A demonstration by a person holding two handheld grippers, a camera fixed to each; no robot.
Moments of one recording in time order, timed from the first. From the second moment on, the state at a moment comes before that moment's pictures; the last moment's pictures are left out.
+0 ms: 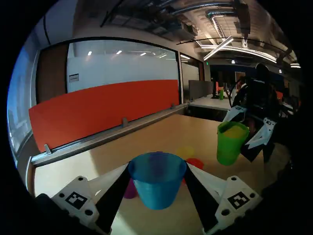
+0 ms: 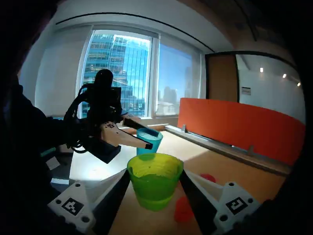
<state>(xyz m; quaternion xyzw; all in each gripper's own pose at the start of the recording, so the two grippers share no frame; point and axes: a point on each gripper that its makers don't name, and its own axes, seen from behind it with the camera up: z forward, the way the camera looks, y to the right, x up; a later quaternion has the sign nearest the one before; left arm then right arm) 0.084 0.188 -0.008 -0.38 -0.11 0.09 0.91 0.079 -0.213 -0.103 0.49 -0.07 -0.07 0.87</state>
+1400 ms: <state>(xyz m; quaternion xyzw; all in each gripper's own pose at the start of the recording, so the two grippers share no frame) -0.047 0.160 0.018 -0.37 -0.28 0.20 0.86 -0.017 -0.203 -0.100 0.51 -0.20 -0.13 0.83</state>
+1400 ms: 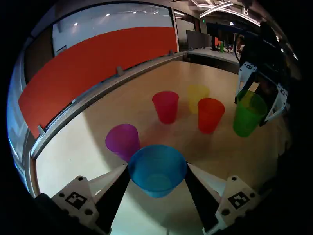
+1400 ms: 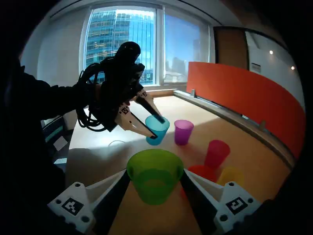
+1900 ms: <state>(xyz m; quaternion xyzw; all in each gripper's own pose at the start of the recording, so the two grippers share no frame) -0.065 0.160 0.026 -0.37 -0.30 0.17 0.86 -0.026 -0.201 -0.095 0.51 -0.21 -0.13 0.83</state>
